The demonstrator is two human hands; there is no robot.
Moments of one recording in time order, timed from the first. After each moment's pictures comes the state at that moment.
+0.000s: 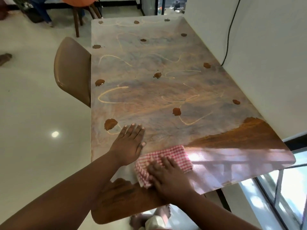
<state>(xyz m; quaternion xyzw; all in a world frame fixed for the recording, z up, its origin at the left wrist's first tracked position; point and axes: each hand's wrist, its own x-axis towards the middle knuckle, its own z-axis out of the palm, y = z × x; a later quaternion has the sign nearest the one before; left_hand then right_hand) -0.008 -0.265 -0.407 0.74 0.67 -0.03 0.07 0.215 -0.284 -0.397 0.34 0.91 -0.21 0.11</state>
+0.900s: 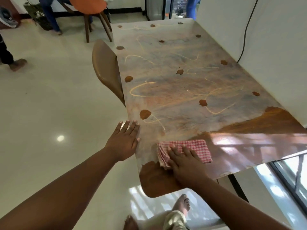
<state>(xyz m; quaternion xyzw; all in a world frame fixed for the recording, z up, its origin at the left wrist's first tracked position) -0.132 -0.359 -0.392 0.72 0.69 -0.07 0.04 0.139 -0.344 -0.391 0.44 0.88 -0.16 0.11</state>
